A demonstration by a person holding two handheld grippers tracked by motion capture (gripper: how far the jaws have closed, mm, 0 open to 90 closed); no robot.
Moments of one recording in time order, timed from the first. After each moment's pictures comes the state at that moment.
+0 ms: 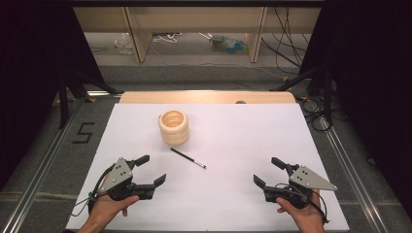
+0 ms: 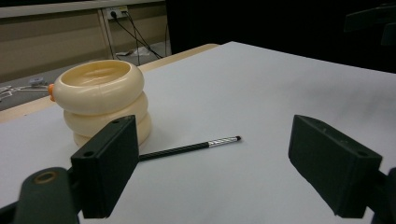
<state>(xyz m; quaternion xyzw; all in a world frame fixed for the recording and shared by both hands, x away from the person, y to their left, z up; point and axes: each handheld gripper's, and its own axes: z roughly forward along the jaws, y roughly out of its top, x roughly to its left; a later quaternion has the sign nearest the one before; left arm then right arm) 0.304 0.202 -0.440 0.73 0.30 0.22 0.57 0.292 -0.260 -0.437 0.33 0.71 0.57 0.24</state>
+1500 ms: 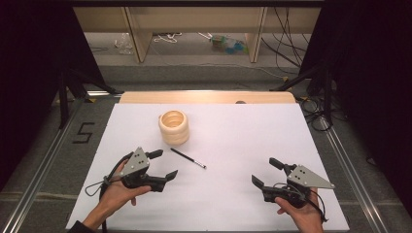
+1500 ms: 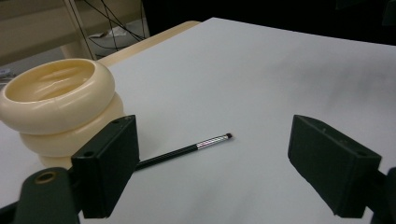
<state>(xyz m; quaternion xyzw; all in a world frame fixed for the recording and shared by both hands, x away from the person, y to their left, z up) 0.336 0.174 -0.431 0.78 0.26 0.19 0.53 0.295 -0.258 -0.440 0.33 0.72 0.57 0.23</state>
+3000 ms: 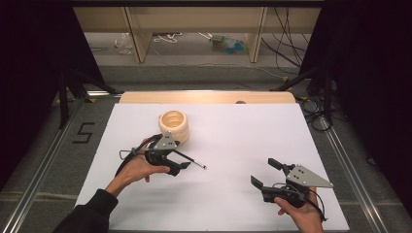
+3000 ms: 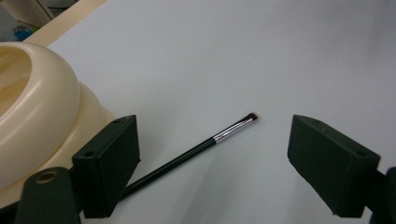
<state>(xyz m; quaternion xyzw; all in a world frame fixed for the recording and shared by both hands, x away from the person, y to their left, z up) 0.404 0.134 -0.436 0.88 0.20 0.15 0.41 0.296 -0.256 -0.441 0.33 0.72 0.57 0.22</state>
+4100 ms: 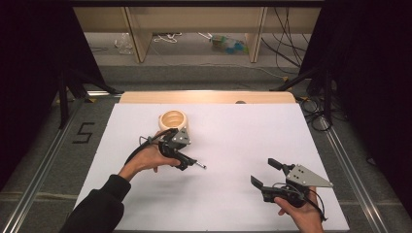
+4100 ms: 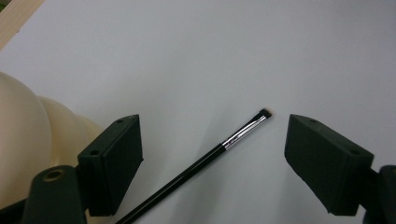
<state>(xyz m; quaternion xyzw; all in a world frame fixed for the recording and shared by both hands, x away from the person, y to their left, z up) 0.436 0.104 -0.435 0.93 0.16 0.12 0.32 0.297 -0.257 -0.441 0.33 0.72 0.57 0.22</state>
